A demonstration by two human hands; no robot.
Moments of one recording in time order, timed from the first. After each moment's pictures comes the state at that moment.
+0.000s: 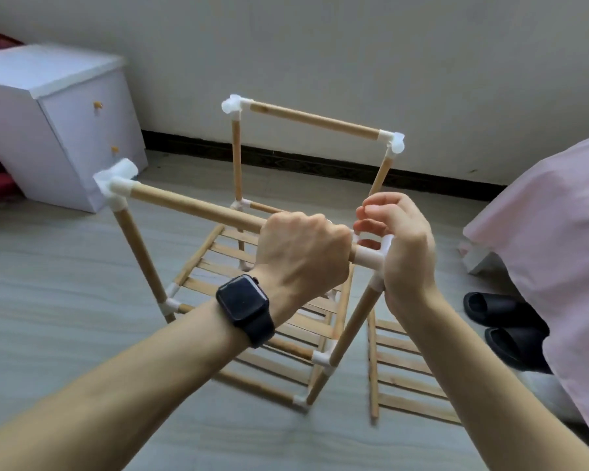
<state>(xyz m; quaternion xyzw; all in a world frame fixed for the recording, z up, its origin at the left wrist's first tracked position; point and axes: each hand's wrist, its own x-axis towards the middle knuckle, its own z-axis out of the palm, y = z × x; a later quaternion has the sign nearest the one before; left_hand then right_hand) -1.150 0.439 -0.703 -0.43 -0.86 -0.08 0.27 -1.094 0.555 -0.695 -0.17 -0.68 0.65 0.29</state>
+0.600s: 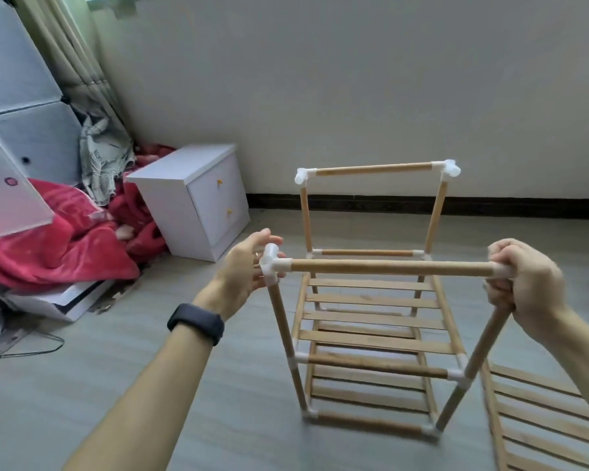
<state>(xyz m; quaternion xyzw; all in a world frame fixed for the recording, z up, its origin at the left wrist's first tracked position) -1.221 0.254 -0.688 -0.02 -0.72 -0.68 -0.16 -1.092 0.606 -0.721 -0.15 -0.65 0.70 0.25</state>
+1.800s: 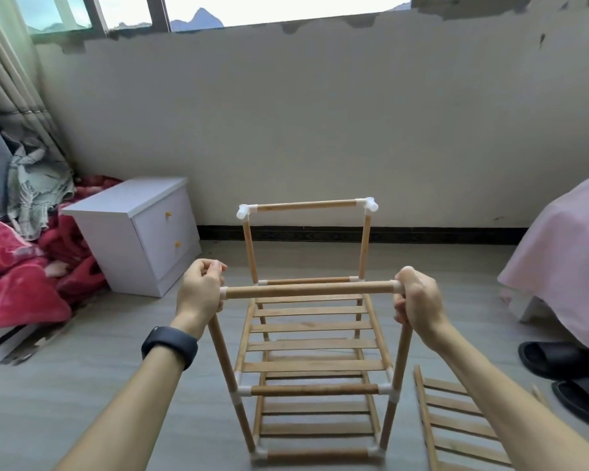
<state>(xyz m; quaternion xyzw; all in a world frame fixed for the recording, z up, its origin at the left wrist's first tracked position) -1.227 0.297 -0.705 -0.03 -0.79 -0.60 0.08 -1.095 0.611 -0.731 -0.14 -0.71 0.64 0.26</state>
